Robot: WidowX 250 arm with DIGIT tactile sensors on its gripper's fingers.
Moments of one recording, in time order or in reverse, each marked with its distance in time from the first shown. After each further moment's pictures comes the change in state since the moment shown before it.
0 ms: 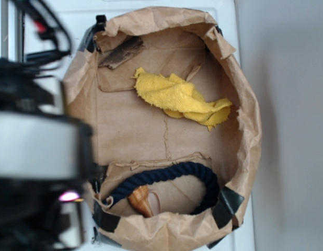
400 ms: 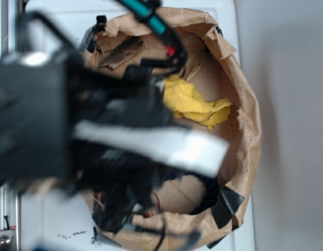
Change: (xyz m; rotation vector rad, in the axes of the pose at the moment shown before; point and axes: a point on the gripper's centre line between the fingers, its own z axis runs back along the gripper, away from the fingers) arm 0.037 0.036 -0.059 0.032 -0.005 -0.178
